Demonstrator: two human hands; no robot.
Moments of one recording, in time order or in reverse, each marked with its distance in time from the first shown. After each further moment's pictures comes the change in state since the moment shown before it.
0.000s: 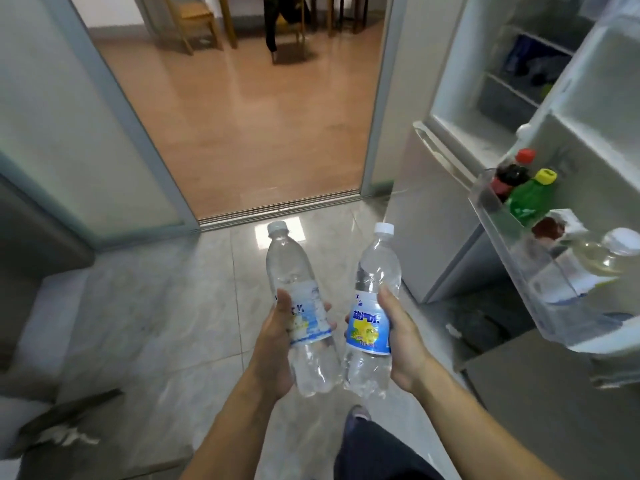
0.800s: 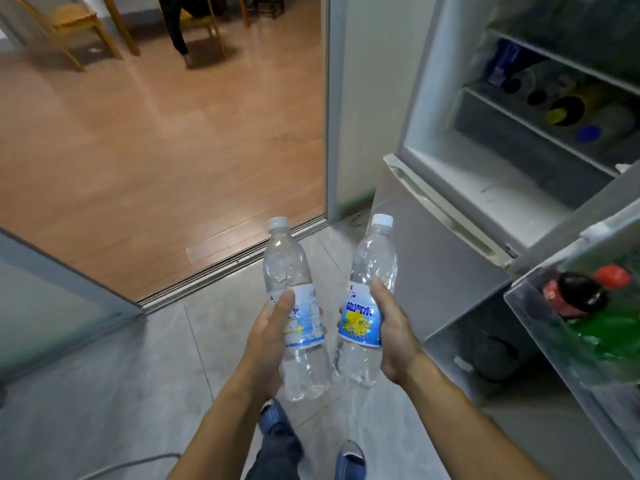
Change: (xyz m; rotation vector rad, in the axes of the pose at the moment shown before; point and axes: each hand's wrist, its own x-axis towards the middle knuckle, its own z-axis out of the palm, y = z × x) left_hand 0.337 0.191 0.090 0.289 -0.133 -0.081; right_hand 0.314 -0.177 0.001 0.191 0.233 -0.031
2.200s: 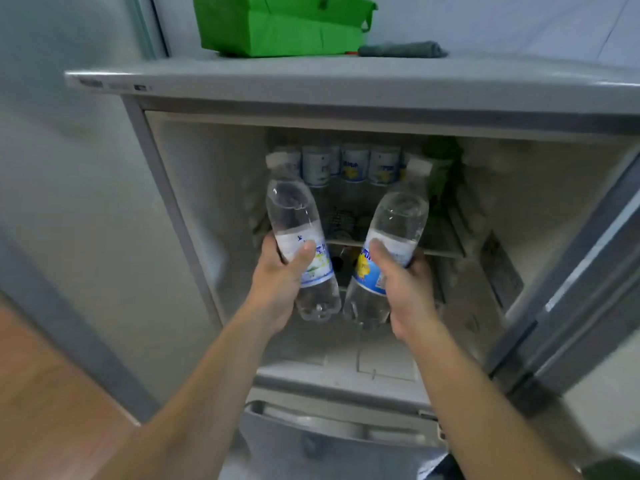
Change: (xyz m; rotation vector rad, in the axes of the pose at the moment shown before) left_hand 0.348 0.272 0.443 0.184 -0.874 0.322; right_hand 0.203 -0.381 -0.194 0.354 1.070 -0.810
